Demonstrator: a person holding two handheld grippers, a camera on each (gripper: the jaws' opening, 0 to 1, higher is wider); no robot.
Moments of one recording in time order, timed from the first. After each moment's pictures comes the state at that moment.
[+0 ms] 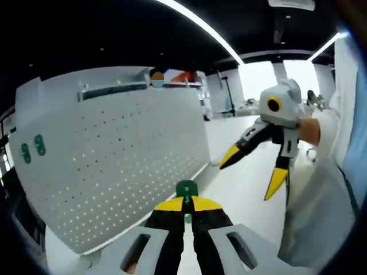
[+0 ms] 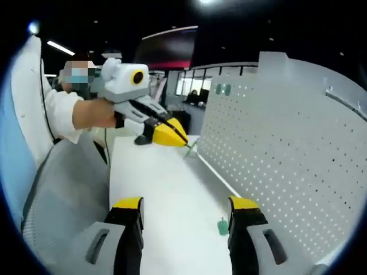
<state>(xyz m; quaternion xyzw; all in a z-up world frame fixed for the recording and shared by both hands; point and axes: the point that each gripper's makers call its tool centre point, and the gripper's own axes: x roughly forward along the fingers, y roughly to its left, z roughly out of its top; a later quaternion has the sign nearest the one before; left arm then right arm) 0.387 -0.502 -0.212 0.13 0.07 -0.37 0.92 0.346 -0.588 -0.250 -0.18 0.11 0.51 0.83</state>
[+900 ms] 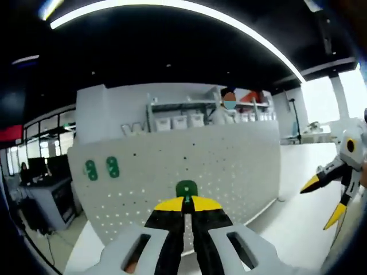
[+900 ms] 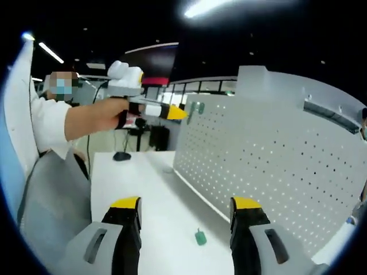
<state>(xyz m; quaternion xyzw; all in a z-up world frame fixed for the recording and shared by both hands) 0.470 -0.426 -0.130 0.05 -0.01 -0.14 0.99 0.371 -0.611 -0.217 -0.16 0.05 0.45 0.88</state>
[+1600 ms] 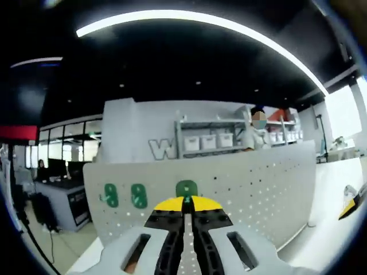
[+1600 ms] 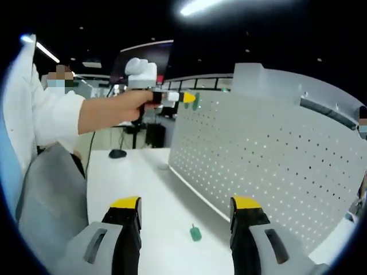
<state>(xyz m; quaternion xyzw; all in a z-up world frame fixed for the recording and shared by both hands) 0.536 -0.396 -0.095 0.03 -0.08 -0.05 0.99 0.379 -0.620 -0.222 -0.15 0.06 0.44 0.88</state>
